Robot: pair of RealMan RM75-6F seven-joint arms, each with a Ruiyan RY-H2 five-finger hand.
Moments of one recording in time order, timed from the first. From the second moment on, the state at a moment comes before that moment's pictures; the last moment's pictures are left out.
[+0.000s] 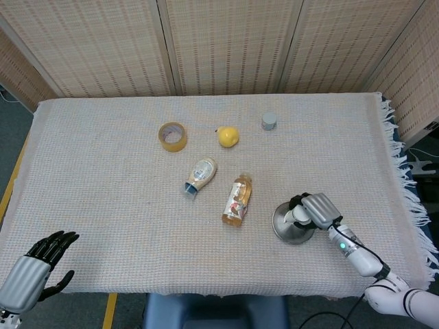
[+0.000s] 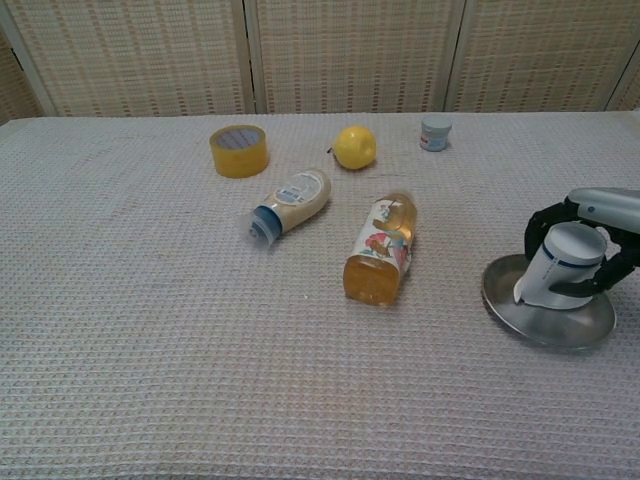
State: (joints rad) left arm -0.06 -1.10 0.11 -1.55 1.84 1.63 -0.03; right arm 0.55 -1.45 0.00 -1.16 -1.50 0.96 0.25
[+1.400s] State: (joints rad) left arm -0.06 -1.10 0.11 -1.56 1.83 1.61 0.00; right arm 0.46 -1.57 -0.04 -0.64 -1.56 1.09 0.66
